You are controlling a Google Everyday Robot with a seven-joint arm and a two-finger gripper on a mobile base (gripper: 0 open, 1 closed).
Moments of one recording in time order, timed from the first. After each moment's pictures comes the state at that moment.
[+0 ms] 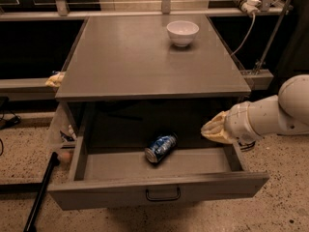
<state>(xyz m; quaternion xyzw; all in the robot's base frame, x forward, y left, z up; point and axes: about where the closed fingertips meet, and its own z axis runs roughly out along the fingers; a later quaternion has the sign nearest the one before) 0.517 -0.173 0.762 -0.59 0.72 0.10 0.34</state>
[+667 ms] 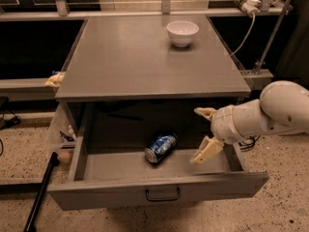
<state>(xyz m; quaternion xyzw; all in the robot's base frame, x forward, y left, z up) 0.530 -0.140 0.735 -0.61 0.69 0.13 0.35</state>
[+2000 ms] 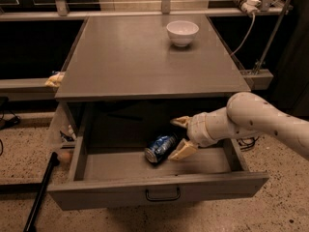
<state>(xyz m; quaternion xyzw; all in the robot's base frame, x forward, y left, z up) 0.560 -0.082 0.678 -0.64 0.66 0.16 0.36</state>
